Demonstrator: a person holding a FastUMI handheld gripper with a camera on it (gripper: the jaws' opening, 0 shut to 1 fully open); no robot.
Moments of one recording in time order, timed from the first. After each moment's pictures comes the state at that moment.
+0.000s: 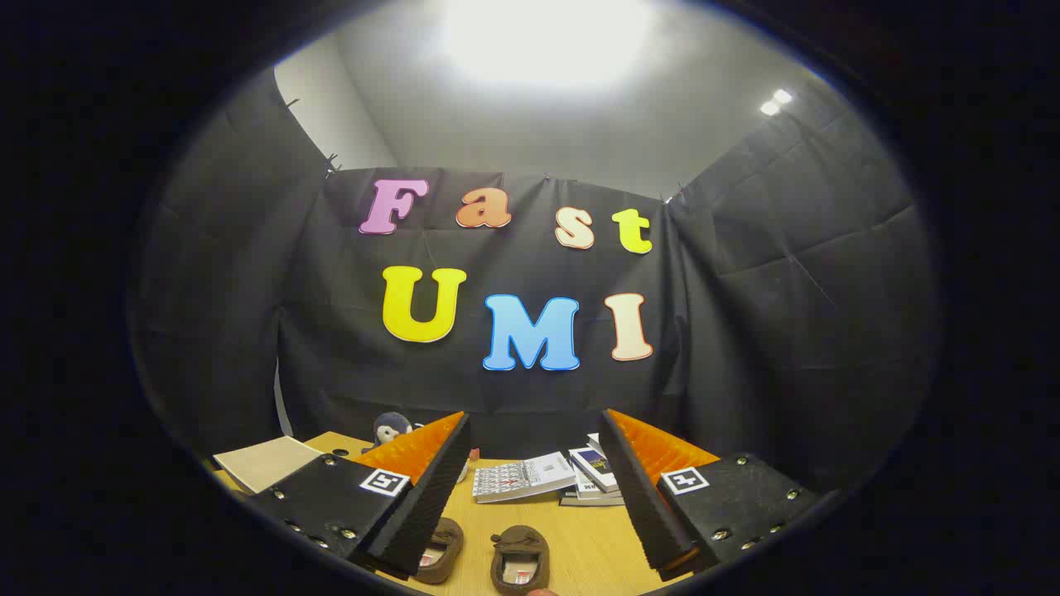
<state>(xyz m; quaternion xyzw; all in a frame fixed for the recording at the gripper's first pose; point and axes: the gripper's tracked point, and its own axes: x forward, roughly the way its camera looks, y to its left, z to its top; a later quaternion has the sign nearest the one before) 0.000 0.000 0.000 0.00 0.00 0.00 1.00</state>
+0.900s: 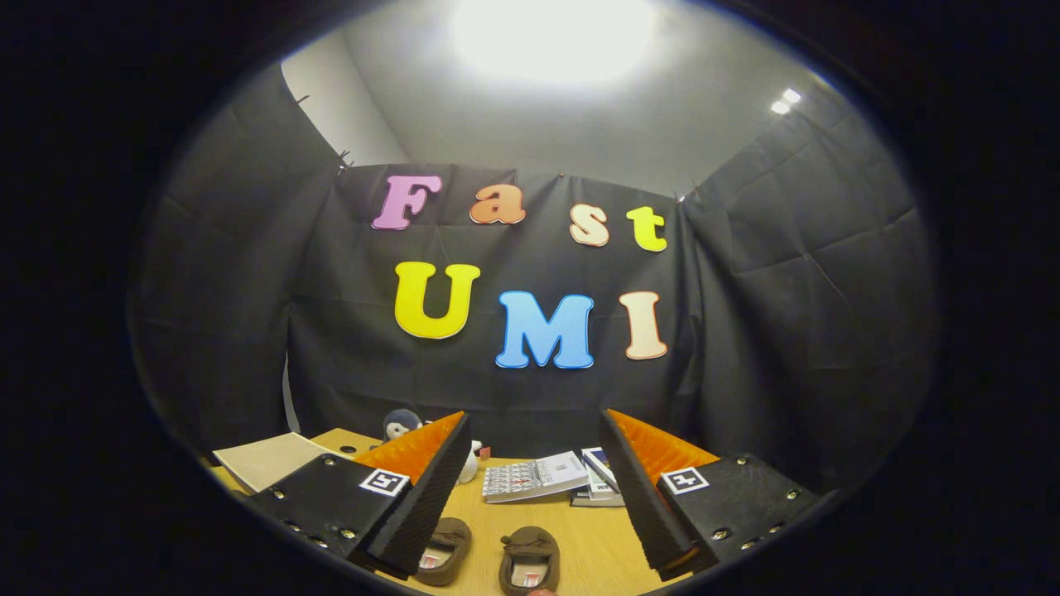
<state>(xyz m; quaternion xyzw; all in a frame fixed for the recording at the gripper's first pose) 0.007 0.027 -0.012 0.00 0.01 0.03 1.00</state>
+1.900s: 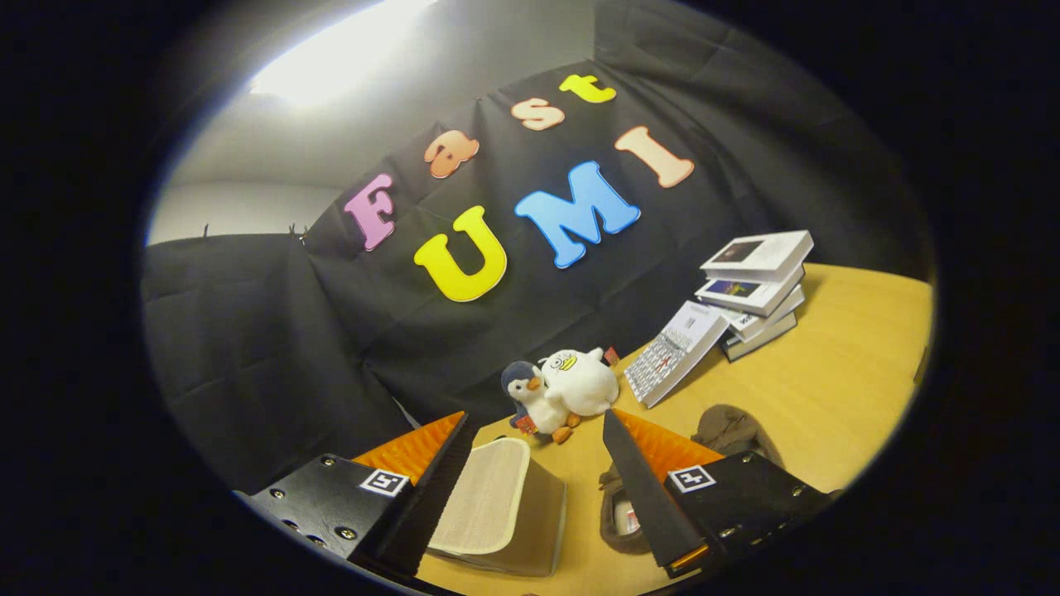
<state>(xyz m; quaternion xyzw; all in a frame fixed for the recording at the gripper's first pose) 0.008 0.134 -0.120 0.35 0.19 0.12 0.91</state>
